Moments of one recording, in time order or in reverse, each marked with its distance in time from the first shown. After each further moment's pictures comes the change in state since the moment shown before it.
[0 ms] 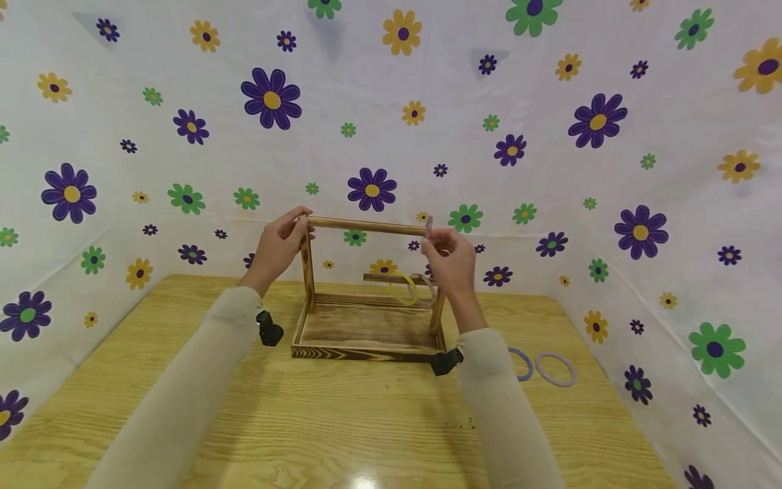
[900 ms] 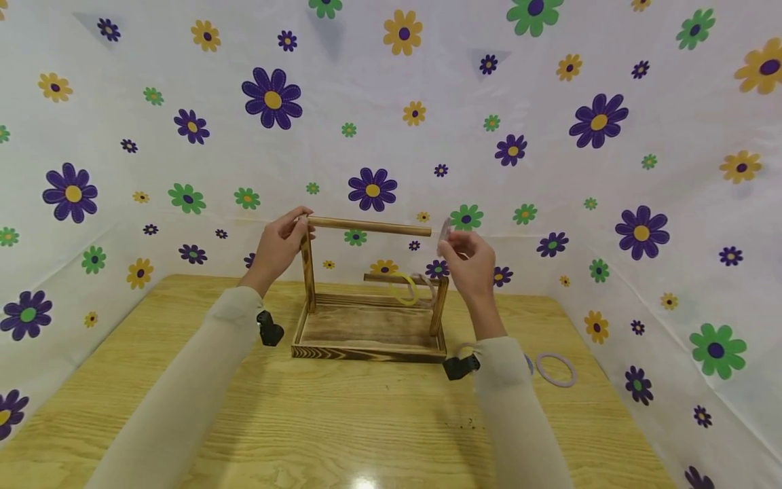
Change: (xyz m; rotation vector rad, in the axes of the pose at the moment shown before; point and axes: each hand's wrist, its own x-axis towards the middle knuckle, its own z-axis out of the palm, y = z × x) left_hand 0.000 0.000 0.000 -0.016 -0.001 0.001; right_hand -0.005 0.002 -0.029 -0.043 0.036 0.008
